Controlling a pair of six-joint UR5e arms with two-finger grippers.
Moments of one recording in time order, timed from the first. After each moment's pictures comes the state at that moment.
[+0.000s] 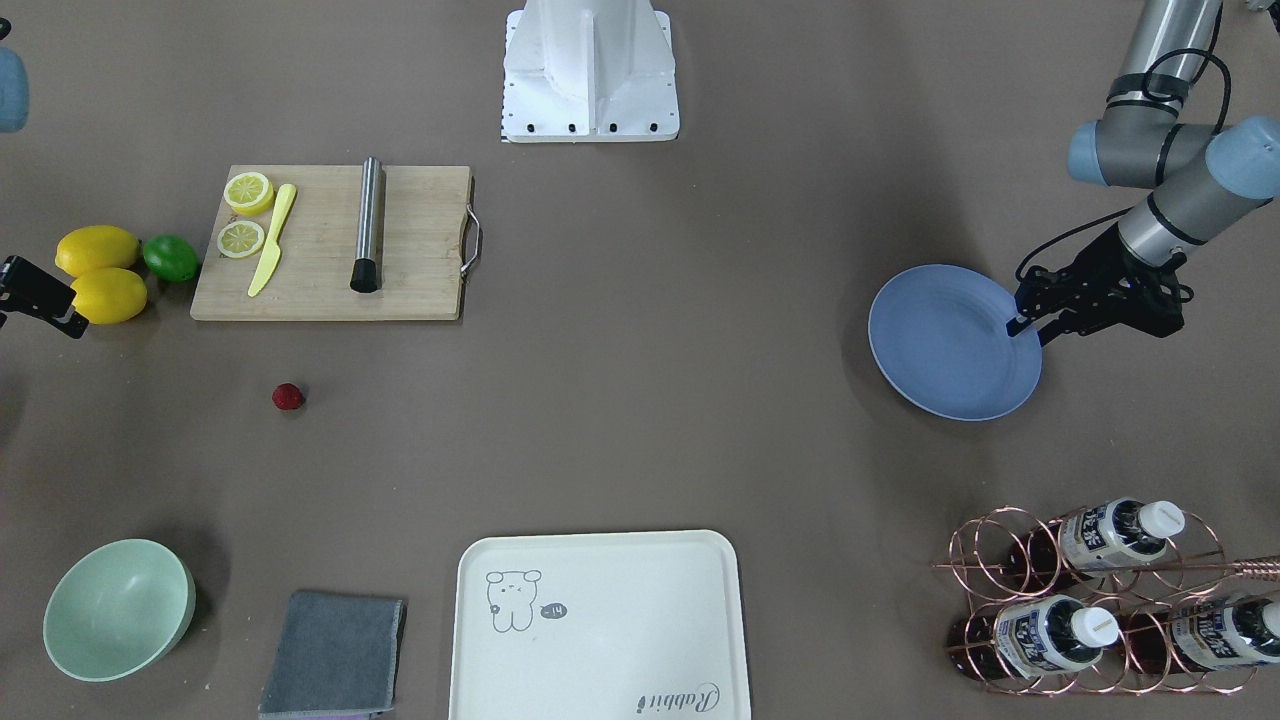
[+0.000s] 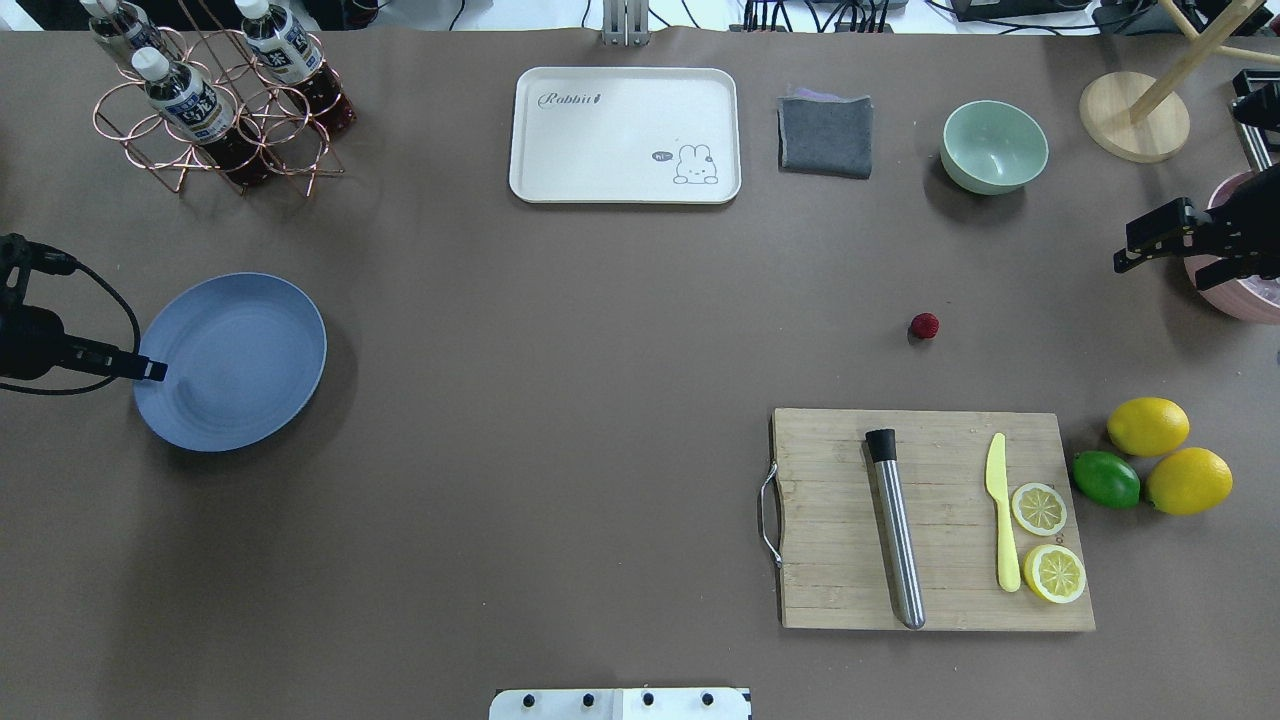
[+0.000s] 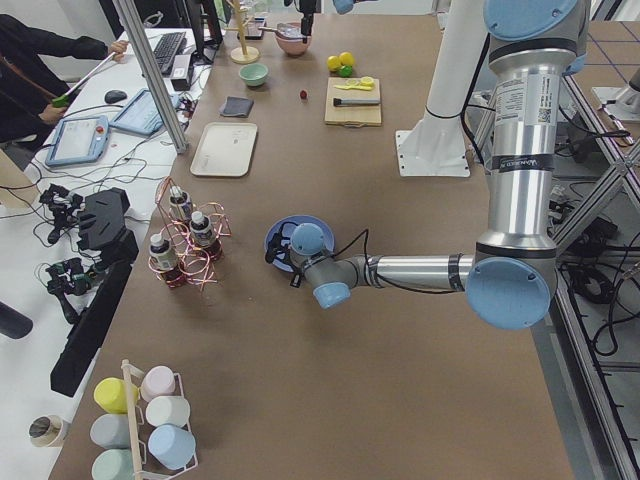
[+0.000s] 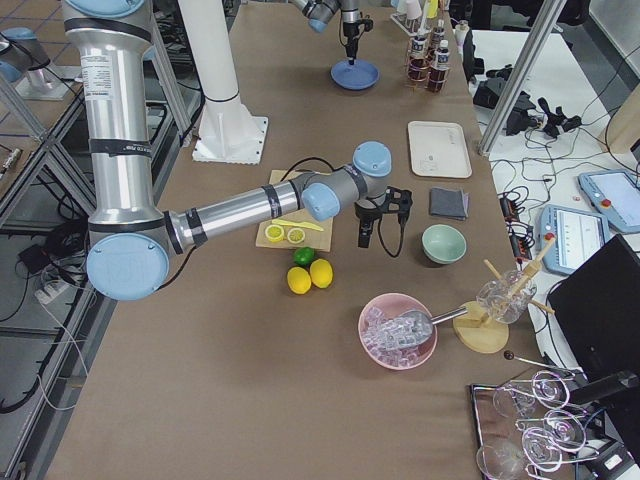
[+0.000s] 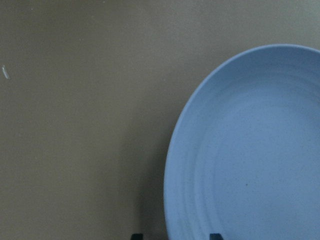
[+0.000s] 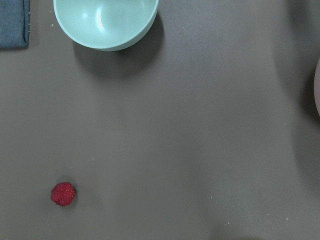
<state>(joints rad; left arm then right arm) -0.94 -1.56 -1.42 -2.66 -2.23 -0.77 1.17 -1.53 1.83 -1.34 2.33 0.81</state>
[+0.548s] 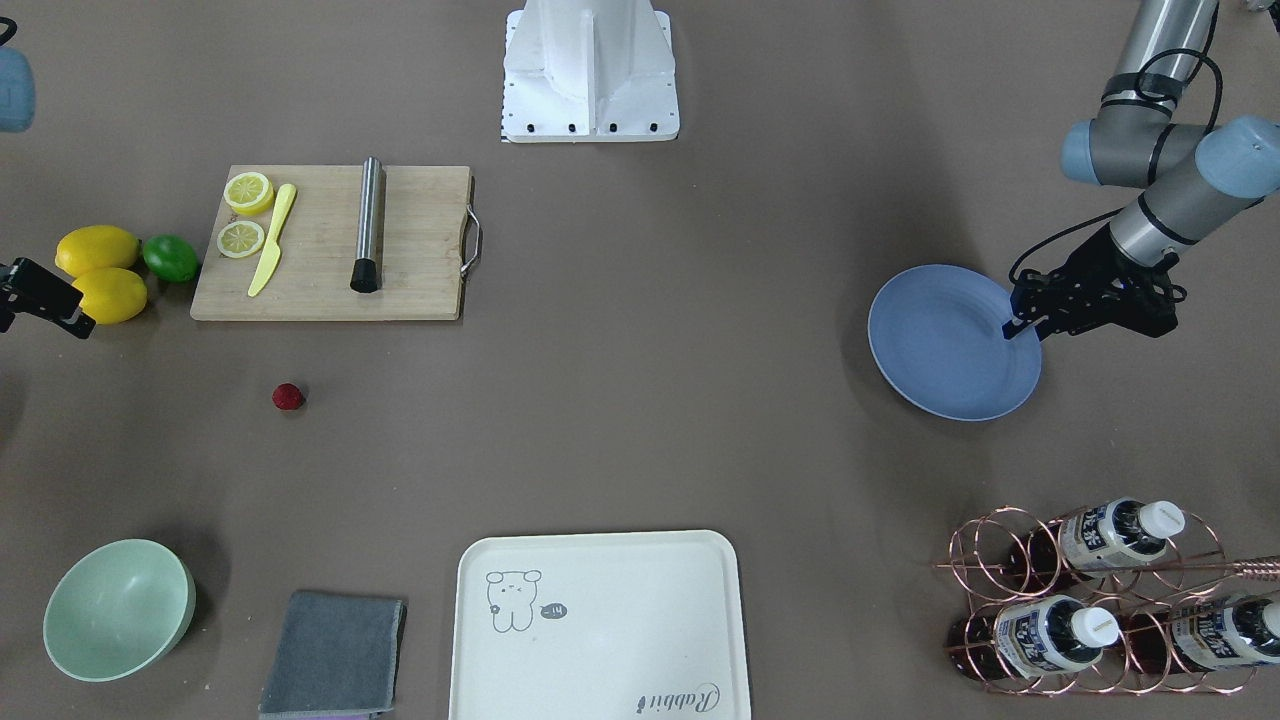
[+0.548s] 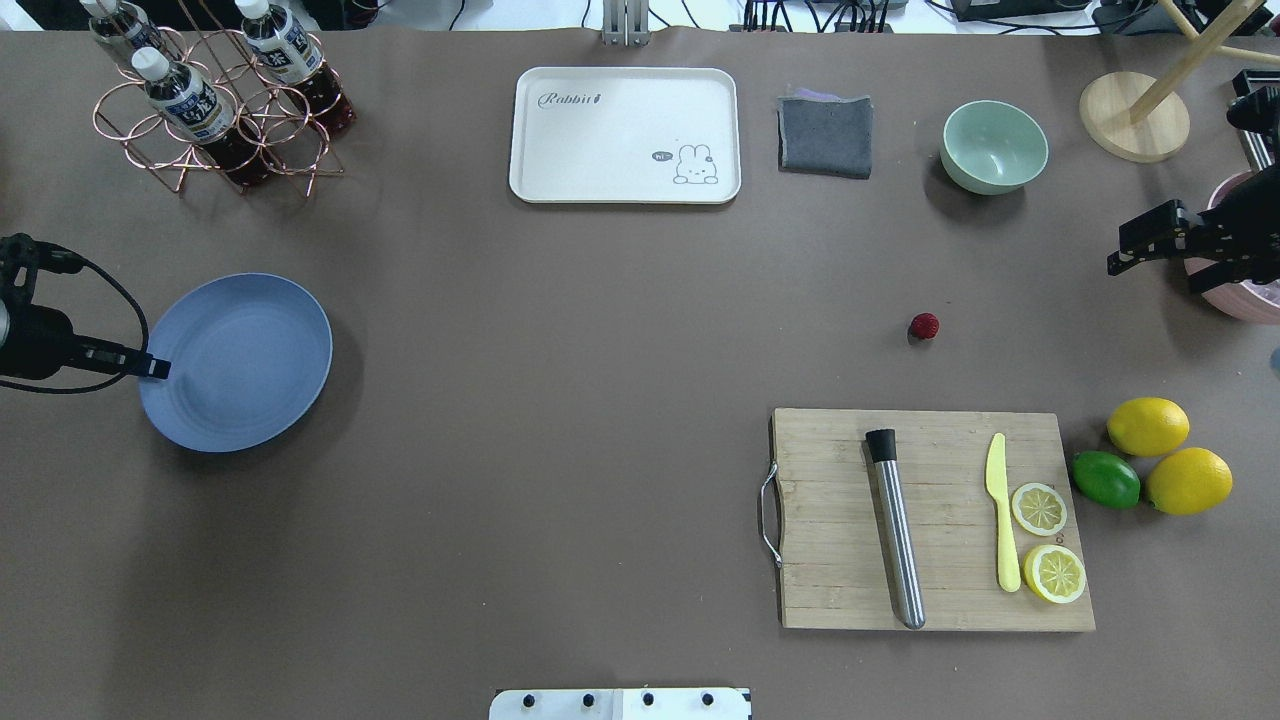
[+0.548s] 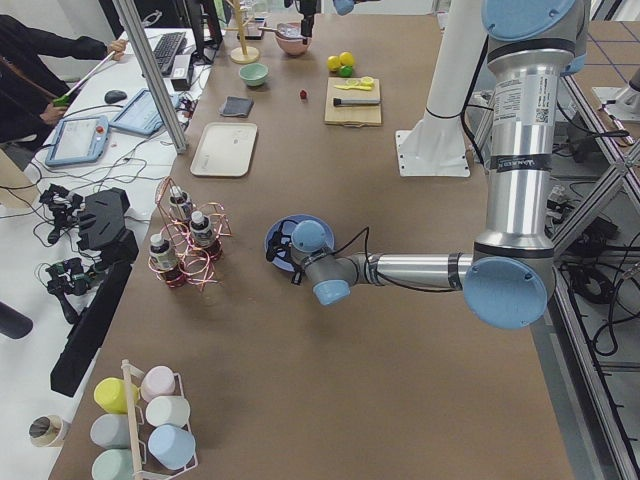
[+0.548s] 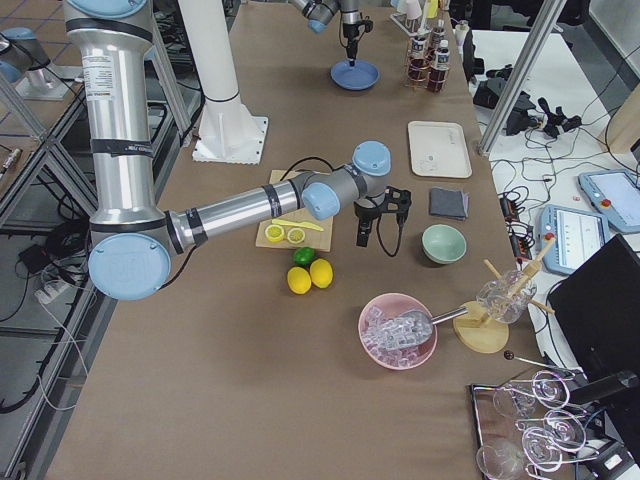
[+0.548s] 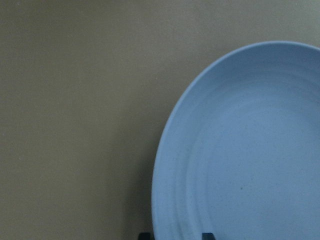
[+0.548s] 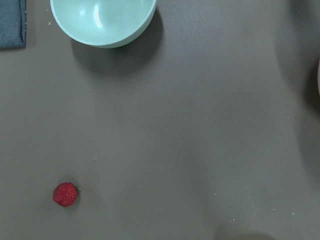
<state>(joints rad) -0.94 -1.57 -1.44 -2.65 -2.22 -0.83 1.16 -1.53 1.84 -1.34 2.32 0.84</state>
